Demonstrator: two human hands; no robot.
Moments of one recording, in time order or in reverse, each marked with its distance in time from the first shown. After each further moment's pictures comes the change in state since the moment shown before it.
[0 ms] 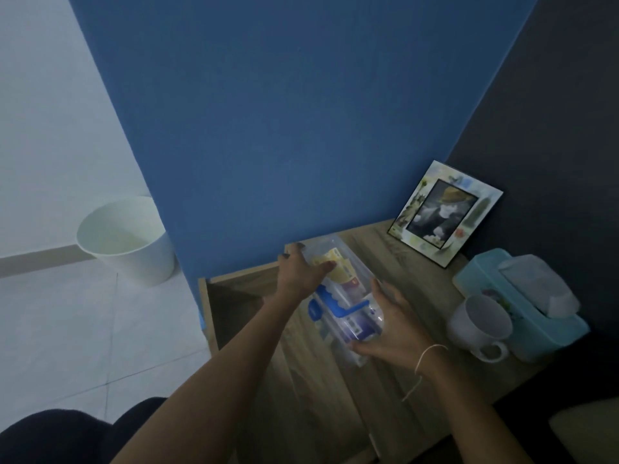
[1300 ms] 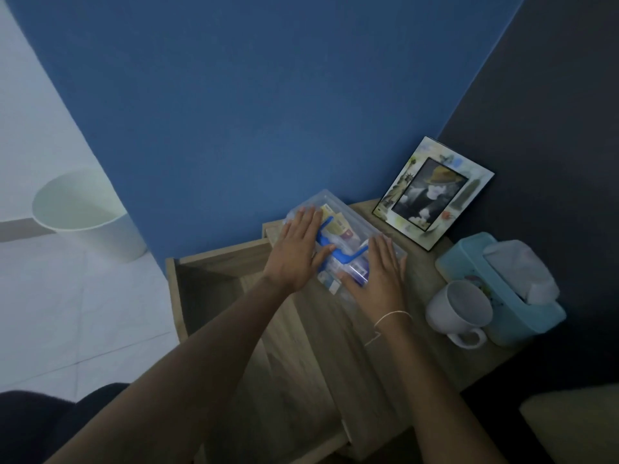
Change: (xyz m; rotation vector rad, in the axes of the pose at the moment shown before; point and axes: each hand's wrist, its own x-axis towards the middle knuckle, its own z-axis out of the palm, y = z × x) left_hand 0.037 -0.022 0.043 0.538 0.035 0.691; right_hand 0.071 0.041 0.015 -0.240 0.433 -0.028
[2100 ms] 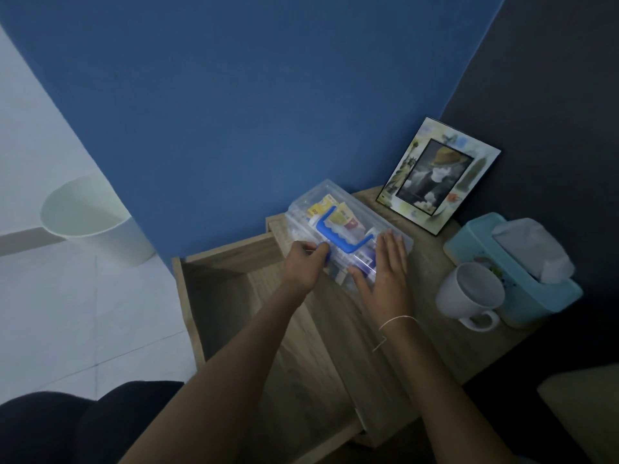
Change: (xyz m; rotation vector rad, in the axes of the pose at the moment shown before) left_hand -0.019 0.025 0.010 -0.847 -0.031 -0.758; right_hand -0.021 0.010 0.024 0.059 0.162 0.007
